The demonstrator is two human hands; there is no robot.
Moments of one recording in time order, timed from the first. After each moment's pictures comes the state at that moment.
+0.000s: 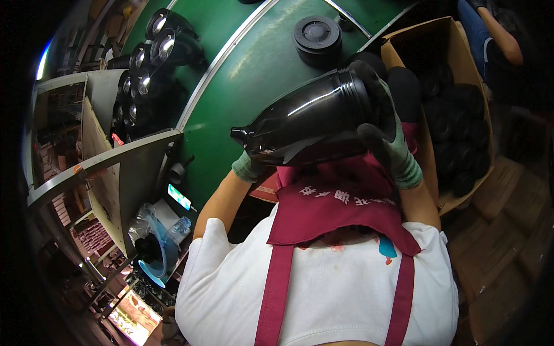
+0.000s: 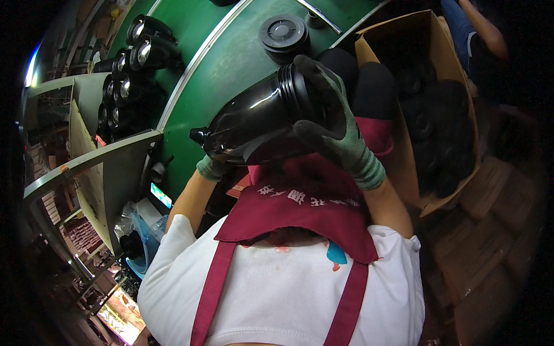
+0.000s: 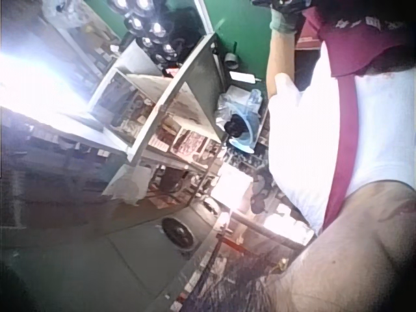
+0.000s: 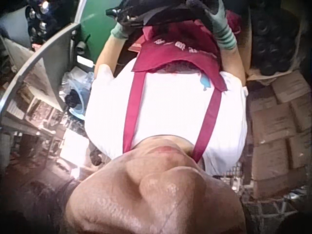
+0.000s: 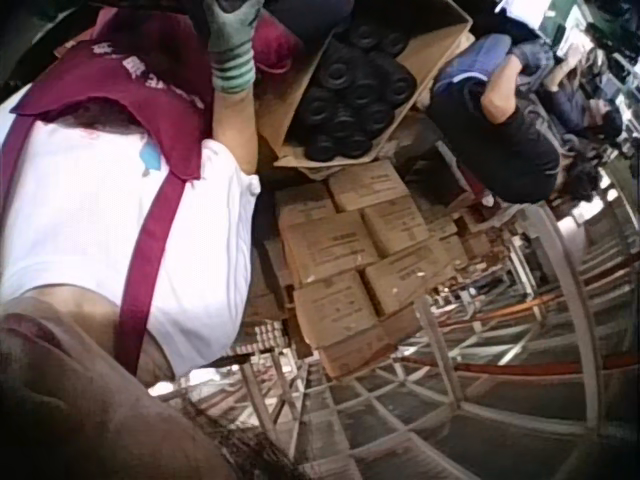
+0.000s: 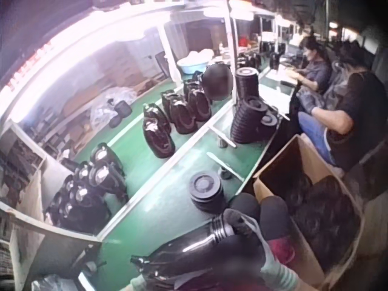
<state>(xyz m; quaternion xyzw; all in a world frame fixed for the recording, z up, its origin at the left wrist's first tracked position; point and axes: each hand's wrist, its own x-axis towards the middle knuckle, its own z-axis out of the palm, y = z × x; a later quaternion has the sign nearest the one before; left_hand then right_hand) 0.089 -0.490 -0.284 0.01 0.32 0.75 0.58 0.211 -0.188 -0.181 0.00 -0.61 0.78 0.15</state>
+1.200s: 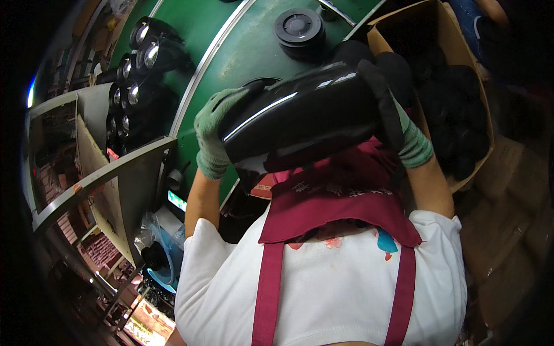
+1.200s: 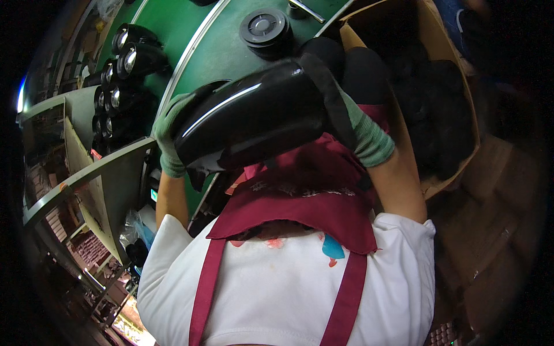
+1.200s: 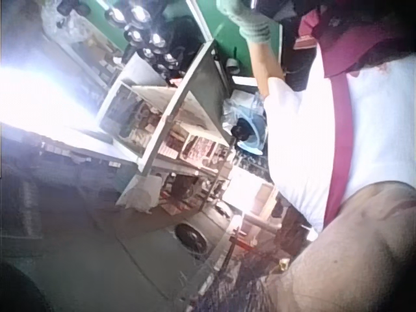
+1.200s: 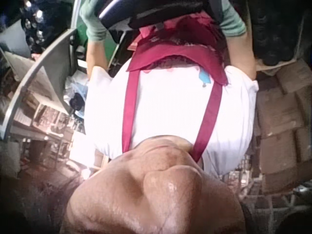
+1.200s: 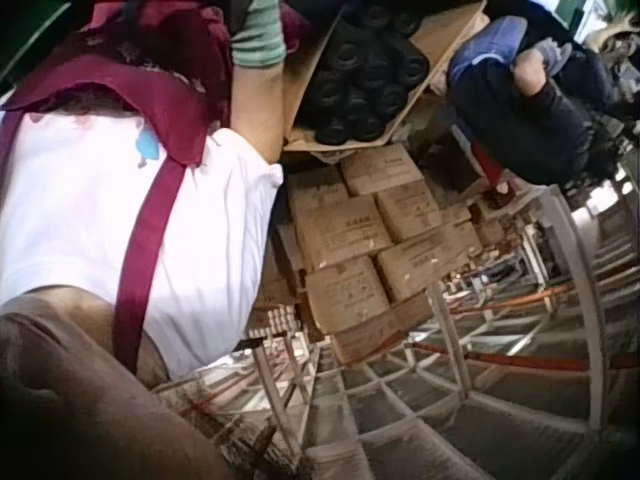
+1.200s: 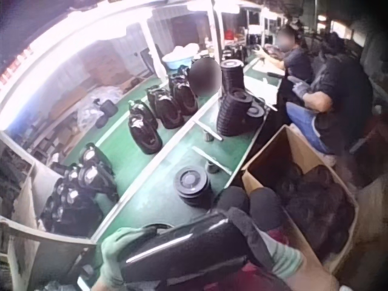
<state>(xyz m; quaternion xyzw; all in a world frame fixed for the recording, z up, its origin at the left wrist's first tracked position) 0.052 -0.439 -0.149 0.43 0.79 0.43 0.03 0.214 -0.159 -0.176 -0.01 -0.72 0.69 0.10</state>
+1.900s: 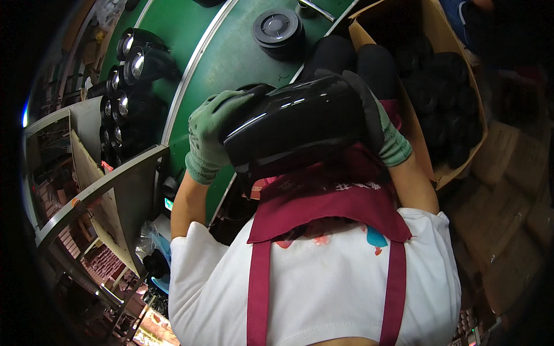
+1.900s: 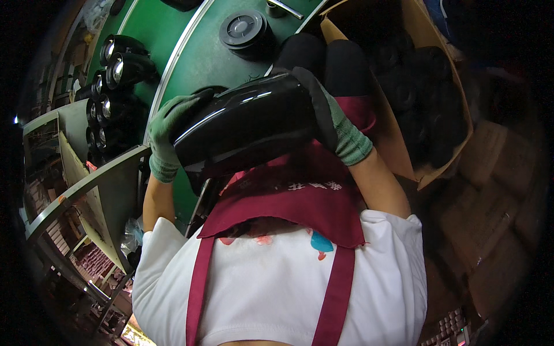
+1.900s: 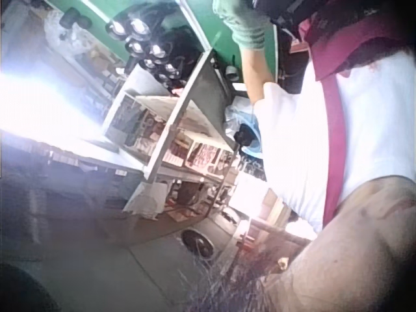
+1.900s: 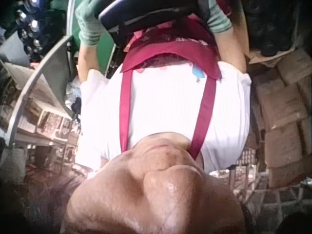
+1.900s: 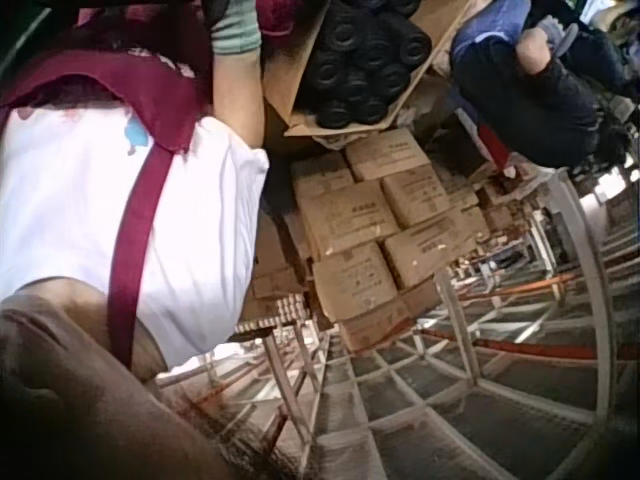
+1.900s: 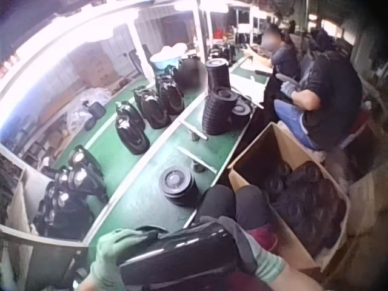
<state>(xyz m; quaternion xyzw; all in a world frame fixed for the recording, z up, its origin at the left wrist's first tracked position) 0.056 -0.420 -0.142 0.51 0.80 0.33 0.04 0.237 -0.166 -0.206 0.01 -0.72 0.66 0.20</state>
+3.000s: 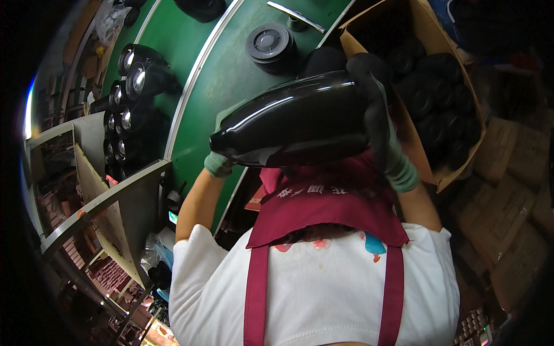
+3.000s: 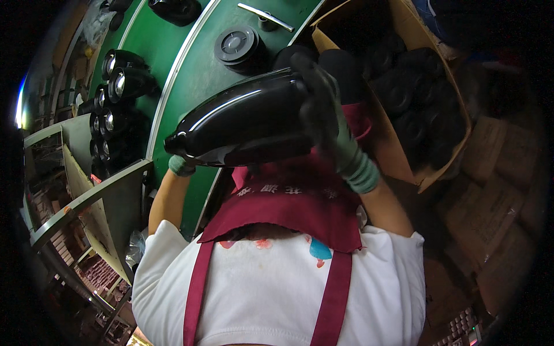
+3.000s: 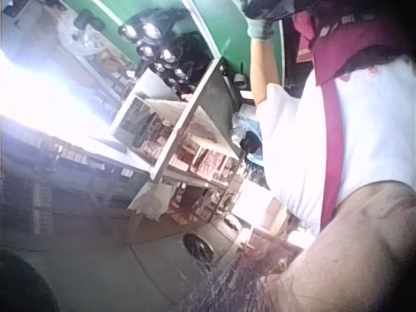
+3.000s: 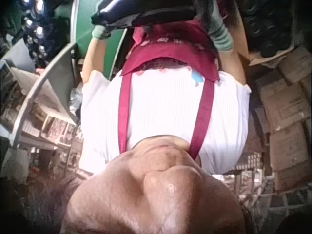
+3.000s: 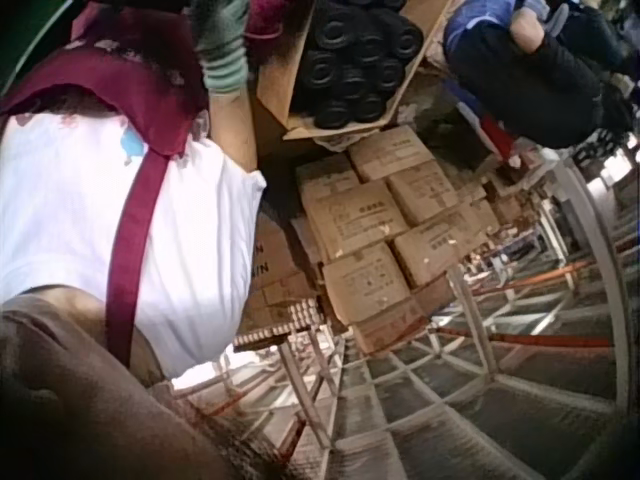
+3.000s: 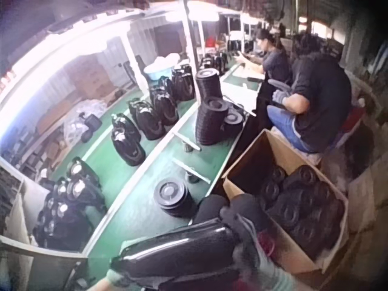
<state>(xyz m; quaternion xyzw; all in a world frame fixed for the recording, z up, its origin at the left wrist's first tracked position) 0.057 -0.402 -0.175 0.26 0.63 0.65 0.35 0.238 -0.151 -0.220 -0.06 -0.73 0.63 0.24</state>
